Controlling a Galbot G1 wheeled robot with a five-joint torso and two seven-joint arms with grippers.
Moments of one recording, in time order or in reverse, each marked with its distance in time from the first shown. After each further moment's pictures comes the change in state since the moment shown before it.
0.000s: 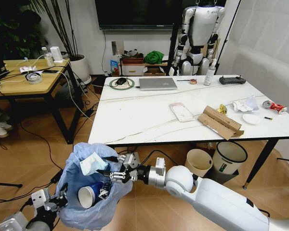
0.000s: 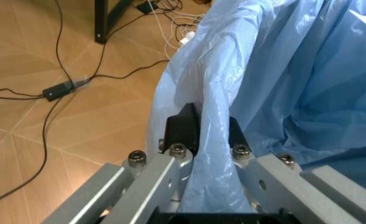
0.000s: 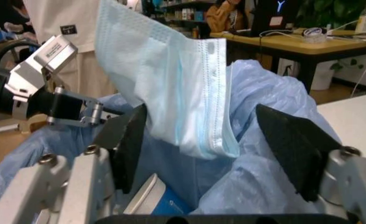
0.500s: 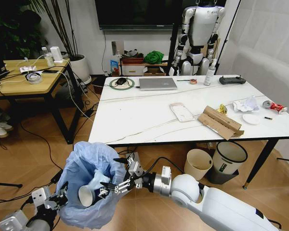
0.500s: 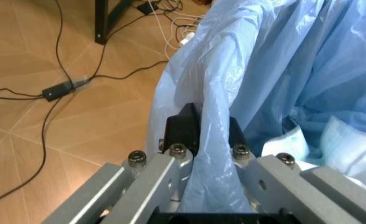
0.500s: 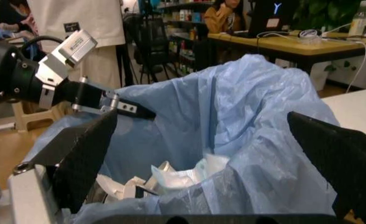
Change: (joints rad) left arm -0.012 -0.004 0.001 0.011 -0.001 -0.001 0.001; right arm -0.067 -0.059 0.017 0.067 -0.033 0.031 0.023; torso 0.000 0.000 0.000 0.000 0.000
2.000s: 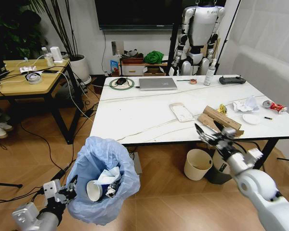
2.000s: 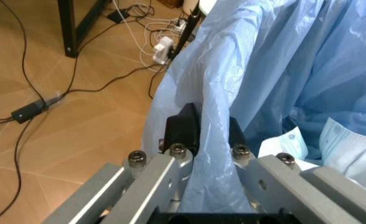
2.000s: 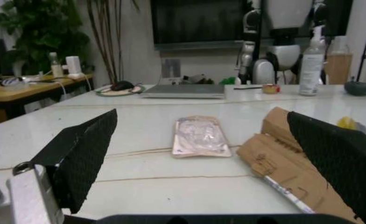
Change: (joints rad) left arm -0.055 0.064 0.072 0.016 0.056 -0.010 0.038; right arm -0.610 0.016 1.078 -0.030 0.057 0.076 0.152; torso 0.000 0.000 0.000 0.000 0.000
